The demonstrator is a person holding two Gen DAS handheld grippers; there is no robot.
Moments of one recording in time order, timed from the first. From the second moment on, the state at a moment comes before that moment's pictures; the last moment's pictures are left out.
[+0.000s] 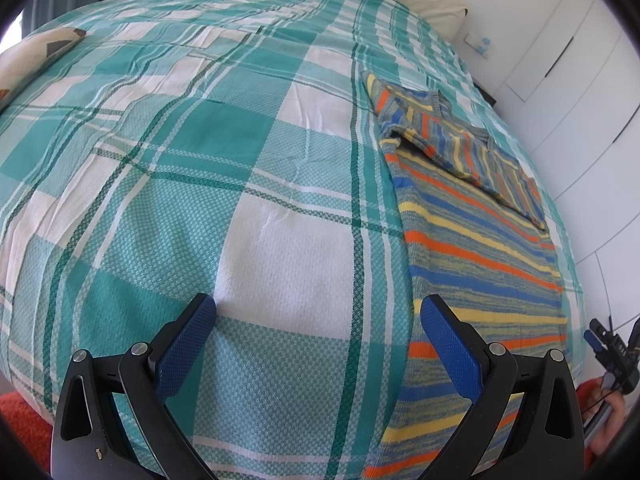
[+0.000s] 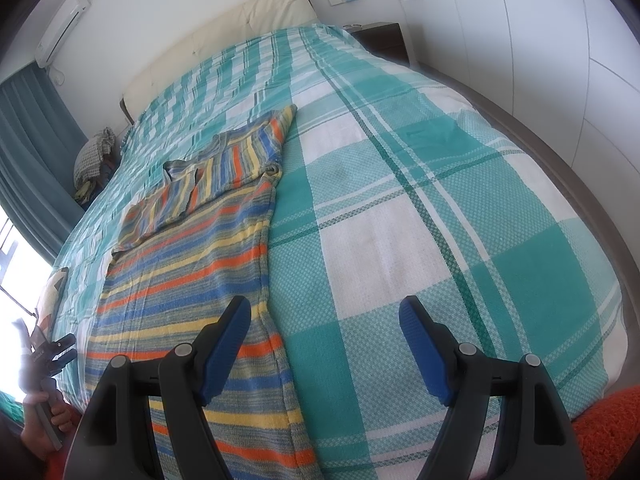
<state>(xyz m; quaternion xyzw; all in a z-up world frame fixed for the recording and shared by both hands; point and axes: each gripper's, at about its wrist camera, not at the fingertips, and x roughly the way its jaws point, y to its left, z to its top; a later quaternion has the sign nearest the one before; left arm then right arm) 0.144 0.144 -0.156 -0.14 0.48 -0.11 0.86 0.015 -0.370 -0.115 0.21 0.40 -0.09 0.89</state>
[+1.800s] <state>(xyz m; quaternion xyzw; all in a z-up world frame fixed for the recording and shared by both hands) 0.141 0.146 -0.155 -0.15 0.47 -0.11 0.86 0.015 -0.370 -0.113 0.21 0.40 -0.09 0.89</state>
